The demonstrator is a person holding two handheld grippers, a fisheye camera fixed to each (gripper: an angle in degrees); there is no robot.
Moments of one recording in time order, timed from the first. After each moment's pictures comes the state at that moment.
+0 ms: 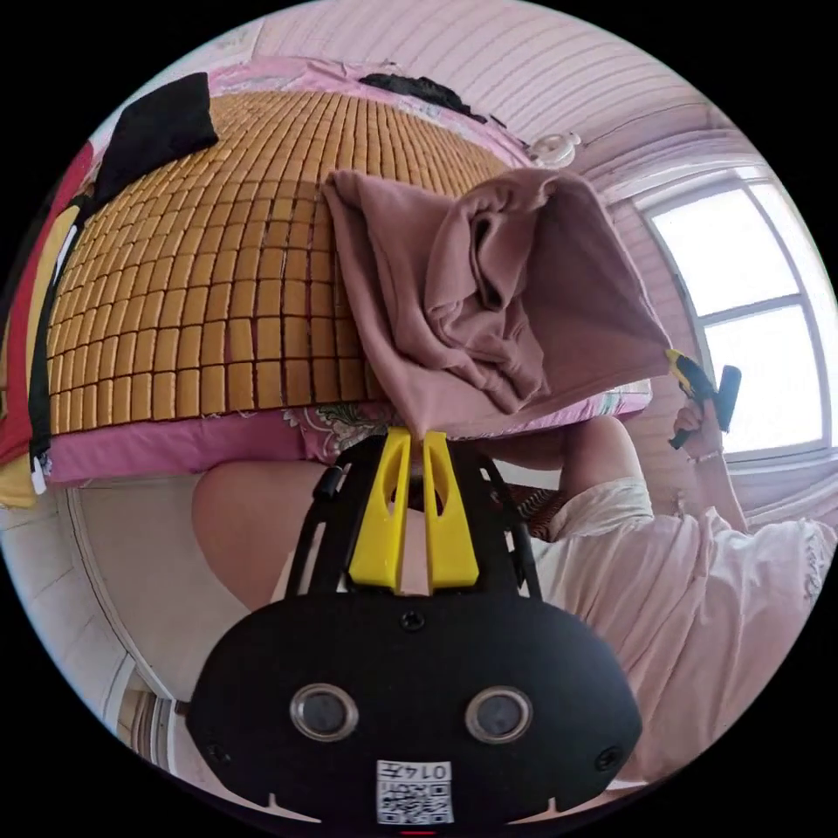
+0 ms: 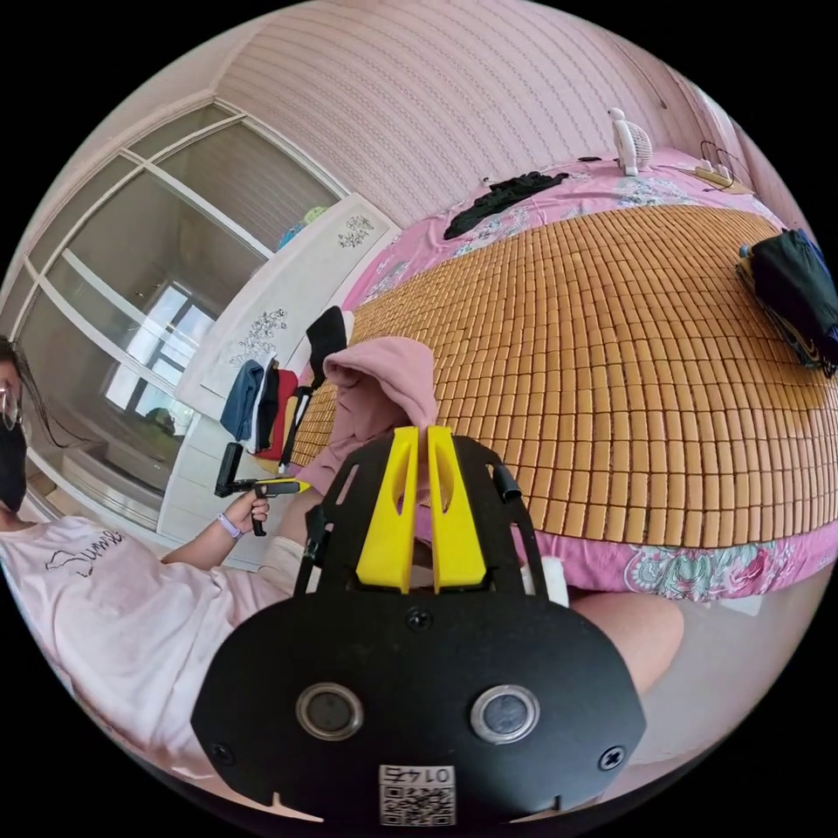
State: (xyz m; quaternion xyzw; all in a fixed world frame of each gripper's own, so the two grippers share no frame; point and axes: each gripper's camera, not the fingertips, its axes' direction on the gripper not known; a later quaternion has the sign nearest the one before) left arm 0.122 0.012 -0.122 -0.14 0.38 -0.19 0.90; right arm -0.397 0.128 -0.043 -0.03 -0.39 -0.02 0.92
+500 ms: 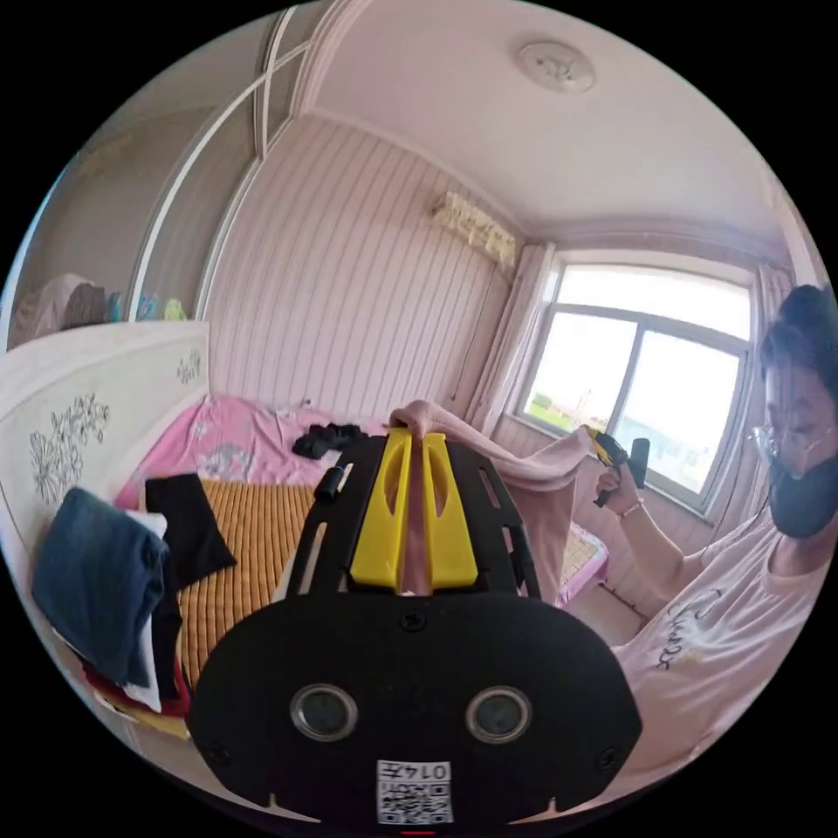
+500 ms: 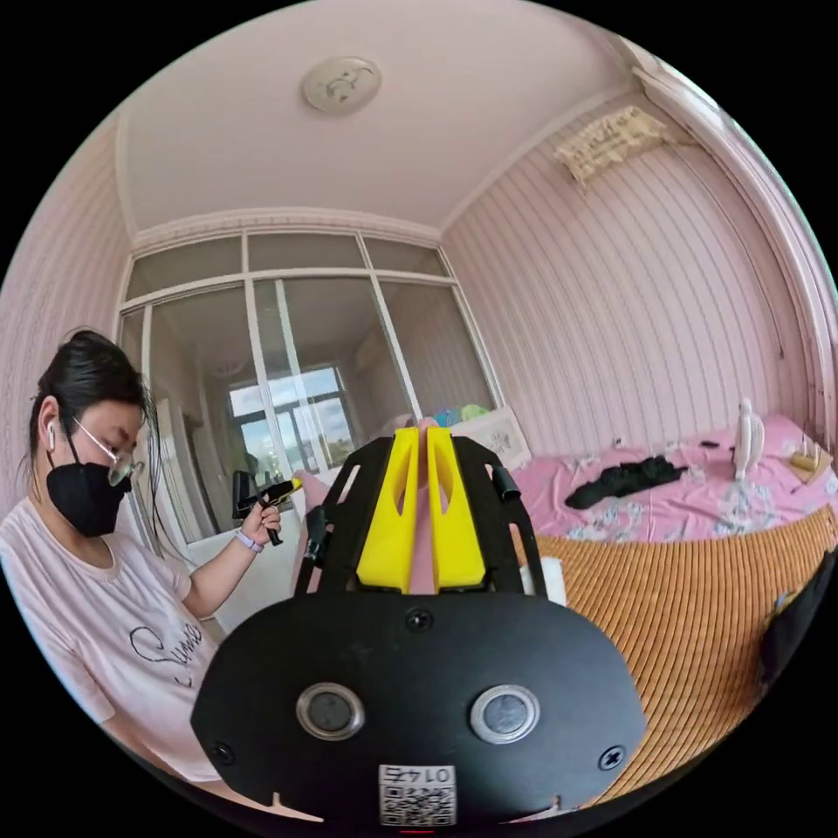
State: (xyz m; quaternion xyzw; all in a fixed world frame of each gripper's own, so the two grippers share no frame) left arm -0.051 -0.106 -0.612 0.41 0.28 -0.15 0.86; right arm -0.365 0.001 -0.429 0.39 -0.48 -0.12 0.77
